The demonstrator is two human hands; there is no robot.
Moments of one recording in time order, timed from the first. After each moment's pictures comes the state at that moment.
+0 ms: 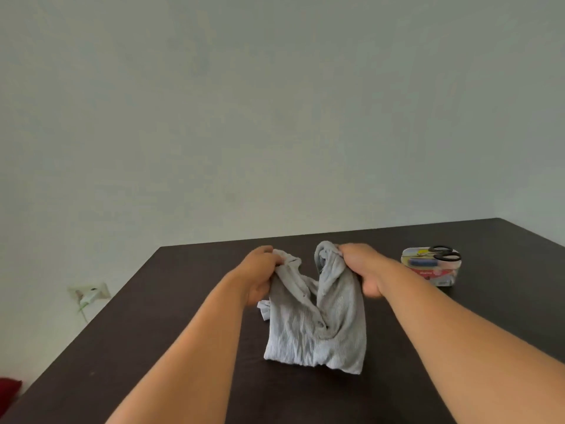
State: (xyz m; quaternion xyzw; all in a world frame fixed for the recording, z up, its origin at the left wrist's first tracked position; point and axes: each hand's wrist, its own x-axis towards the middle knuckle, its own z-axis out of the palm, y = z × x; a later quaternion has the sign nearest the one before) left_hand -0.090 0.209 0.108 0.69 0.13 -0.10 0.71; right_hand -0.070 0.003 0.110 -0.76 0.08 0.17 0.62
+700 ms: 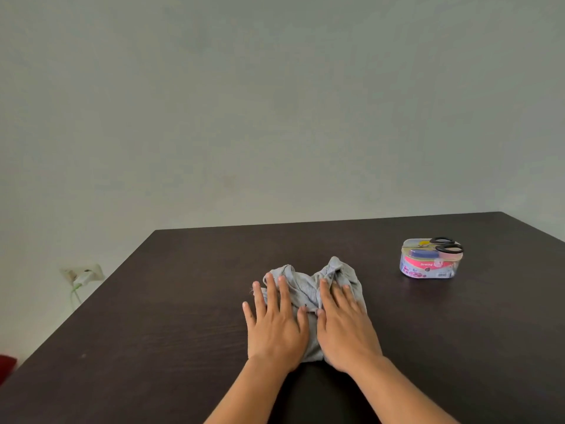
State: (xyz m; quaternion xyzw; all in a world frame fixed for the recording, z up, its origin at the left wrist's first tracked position) left_hand -0.147 0.194 -0.007 0.99 0.04 0.05 0.15; right_hand -0.140 0.053 0.005 -0.98 -0.10 -0.05 0.17
